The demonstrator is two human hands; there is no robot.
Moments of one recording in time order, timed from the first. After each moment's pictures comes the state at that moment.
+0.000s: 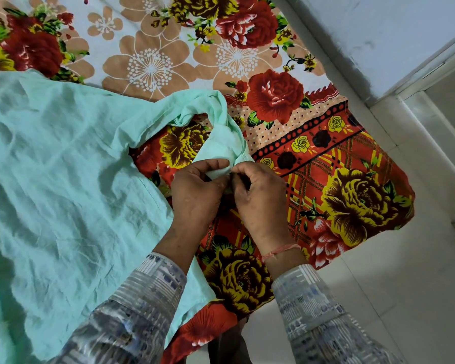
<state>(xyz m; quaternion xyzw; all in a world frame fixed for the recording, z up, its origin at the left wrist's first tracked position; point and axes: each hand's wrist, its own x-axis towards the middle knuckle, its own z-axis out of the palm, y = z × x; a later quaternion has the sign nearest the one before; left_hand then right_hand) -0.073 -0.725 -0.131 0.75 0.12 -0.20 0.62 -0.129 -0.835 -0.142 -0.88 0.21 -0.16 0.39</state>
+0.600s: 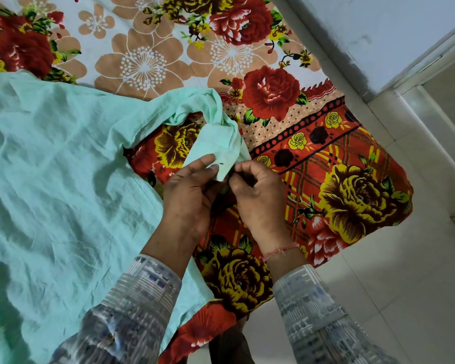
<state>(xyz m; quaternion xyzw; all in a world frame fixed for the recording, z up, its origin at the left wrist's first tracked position) -0.068 -0.725 -0.126 0.49 0.28 -0.29 0.77 -0.129 -0.832 -0.144 -0.74 0.34 -0.11 0.56</state>
